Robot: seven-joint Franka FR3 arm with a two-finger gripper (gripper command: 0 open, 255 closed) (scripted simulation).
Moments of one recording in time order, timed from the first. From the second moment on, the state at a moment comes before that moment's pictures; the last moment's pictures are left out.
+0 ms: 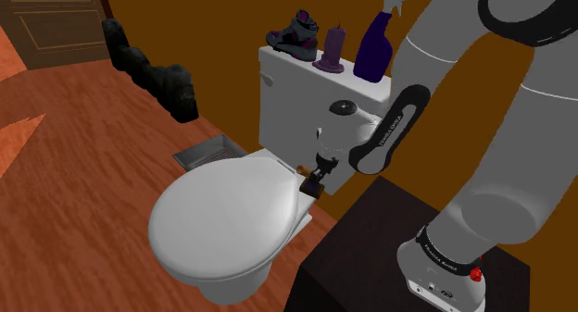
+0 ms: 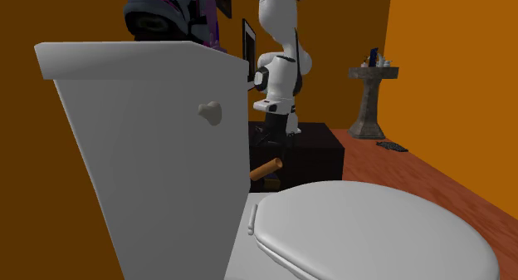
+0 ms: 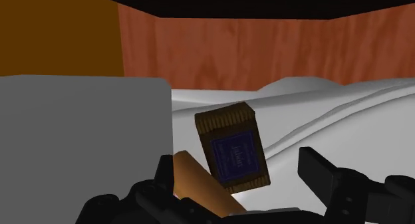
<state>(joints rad) -0.11 0.21 -0.05 -2.72 -0.74 2.97 0.52</state>
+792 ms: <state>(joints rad) 0.15 0.55 -0.31 -2.55 -0.99 3.19 0.80</state>
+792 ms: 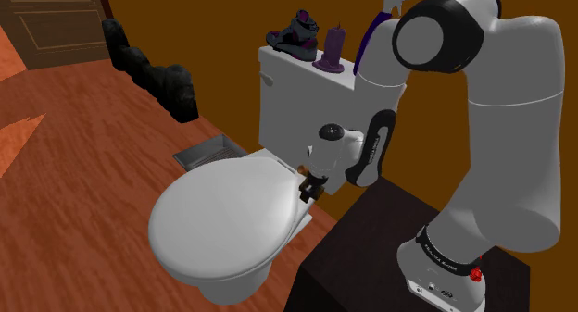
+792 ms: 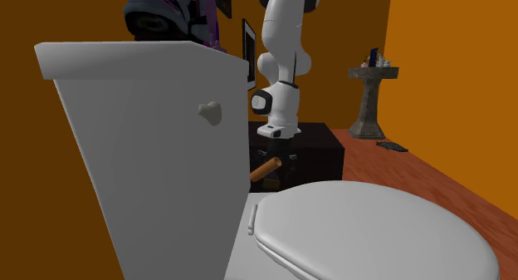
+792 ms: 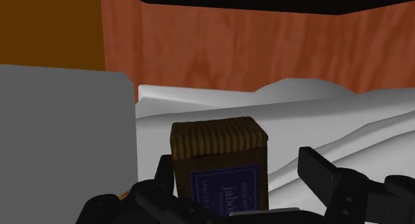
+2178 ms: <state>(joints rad) -0.05 0.36 -0.13 -2.64 -0.89 3.04 0.64</state>
